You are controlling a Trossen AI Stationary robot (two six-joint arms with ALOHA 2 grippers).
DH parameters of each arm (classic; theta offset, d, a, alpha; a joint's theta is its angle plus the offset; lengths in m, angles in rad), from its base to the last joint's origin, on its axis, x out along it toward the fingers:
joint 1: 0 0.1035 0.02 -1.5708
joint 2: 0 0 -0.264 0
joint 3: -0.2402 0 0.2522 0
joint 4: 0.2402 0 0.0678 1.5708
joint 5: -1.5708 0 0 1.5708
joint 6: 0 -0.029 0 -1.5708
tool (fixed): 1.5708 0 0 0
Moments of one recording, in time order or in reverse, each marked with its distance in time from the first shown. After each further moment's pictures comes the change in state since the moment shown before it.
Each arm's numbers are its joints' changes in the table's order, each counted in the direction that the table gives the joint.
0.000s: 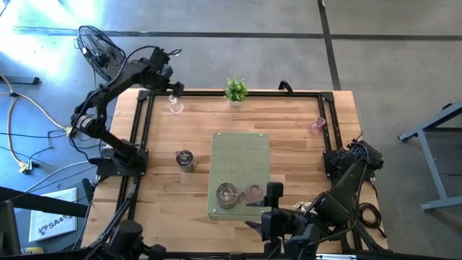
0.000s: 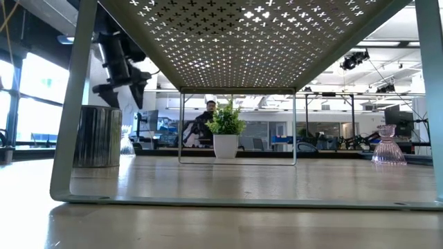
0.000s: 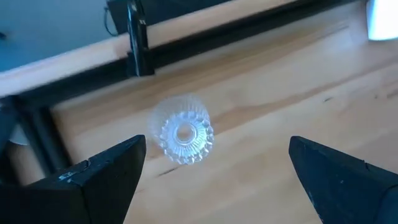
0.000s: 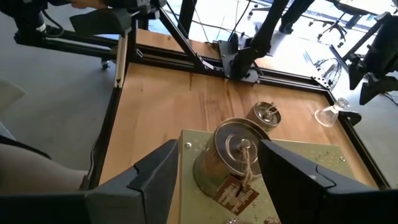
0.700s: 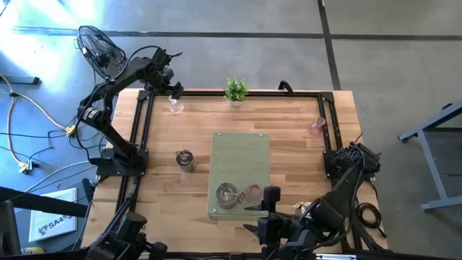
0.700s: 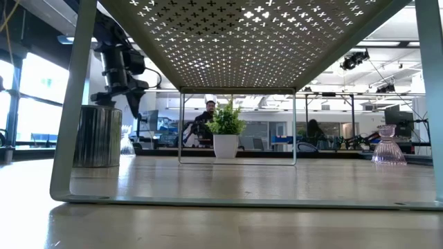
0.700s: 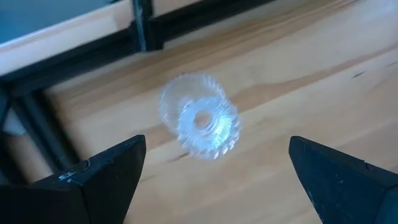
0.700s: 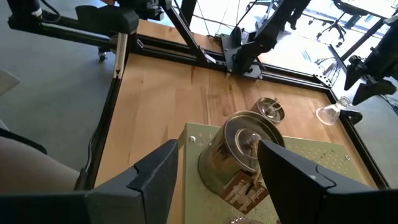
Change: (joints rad) left arm 0.044 0.108 -0.034 0.072 -0.044 -0.071; right arm 0.005 0.040 0.000 0.000 -0.001 0.004
